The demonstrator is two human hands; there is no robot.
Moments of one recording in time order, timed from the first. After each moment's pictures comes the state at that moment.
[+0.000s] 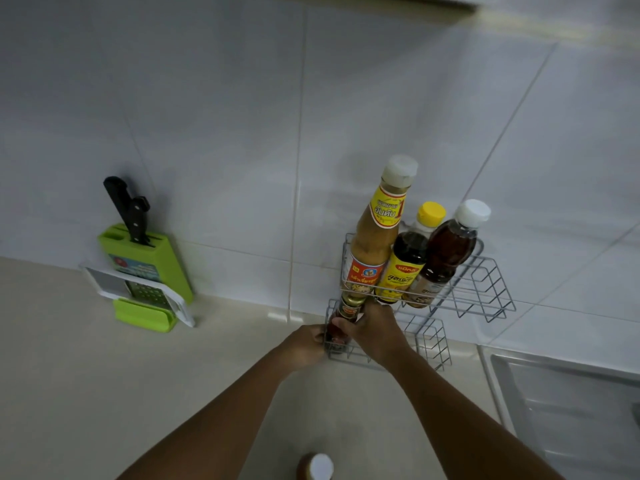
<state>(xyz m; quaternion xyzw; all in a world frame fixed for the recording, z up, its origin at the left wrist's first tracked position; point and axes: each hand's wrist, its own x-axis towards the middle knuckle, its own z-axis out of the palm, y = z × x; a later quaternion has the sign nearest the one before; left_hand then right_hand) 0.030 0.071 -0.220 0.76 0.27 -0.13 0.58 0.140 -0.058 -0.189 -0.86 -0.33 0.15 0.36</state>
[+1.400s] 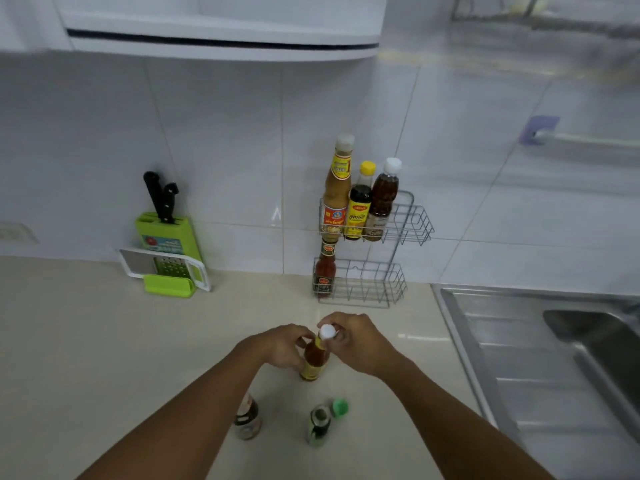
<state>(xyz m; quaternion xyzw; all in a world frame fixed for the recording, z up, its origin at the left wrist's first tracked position) -0.124 0.007 -0.179 0.88 0.14 -0.25 0.37 -0.038 -0.177 -0.157 -0.83 -0.38 0.20 0.36</state>
